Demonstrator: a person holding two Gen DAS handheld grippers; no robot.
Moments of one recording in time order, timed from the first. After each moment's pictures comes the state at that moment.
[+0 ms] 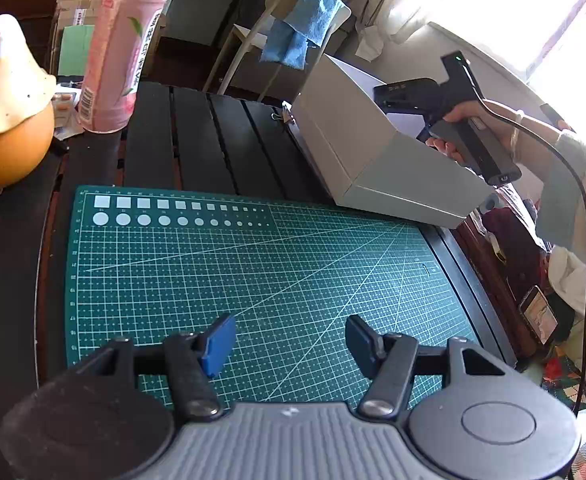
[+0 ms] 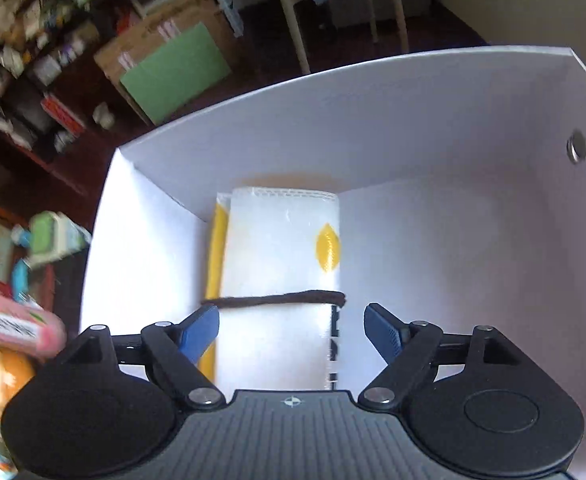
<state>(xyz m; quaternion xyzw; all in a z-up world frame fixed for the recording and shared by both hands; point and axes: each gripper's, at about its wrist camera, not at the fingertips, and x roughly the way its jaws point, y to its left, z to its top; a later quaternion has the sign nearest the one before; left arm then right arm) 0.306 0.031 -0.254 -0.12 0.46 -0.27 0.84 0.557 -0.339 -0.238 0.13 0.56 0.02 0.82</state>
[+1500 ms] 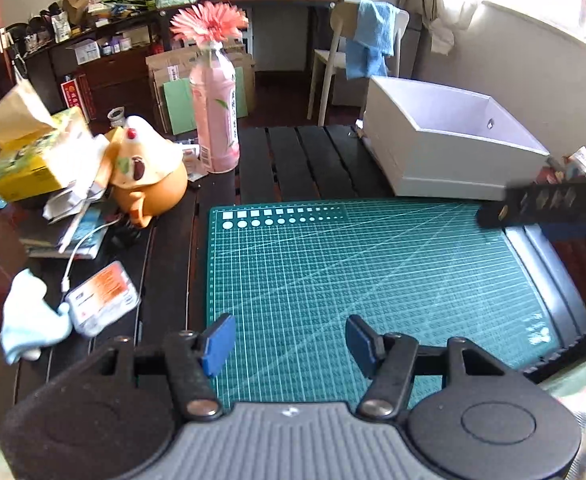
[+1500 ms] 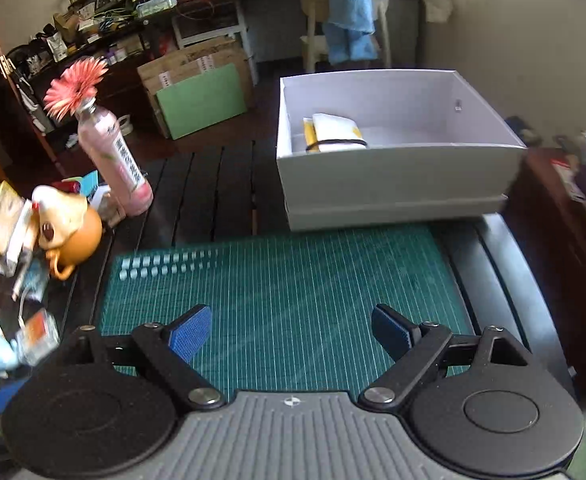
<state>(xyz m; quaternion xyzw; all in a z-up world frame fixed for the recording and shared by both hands) 0.170 0.010 -0.141 0.03 0.43 -0.08 0.90 0.224 -0.210 -0.143 0.08 0.44 -0.03 0.89</state>
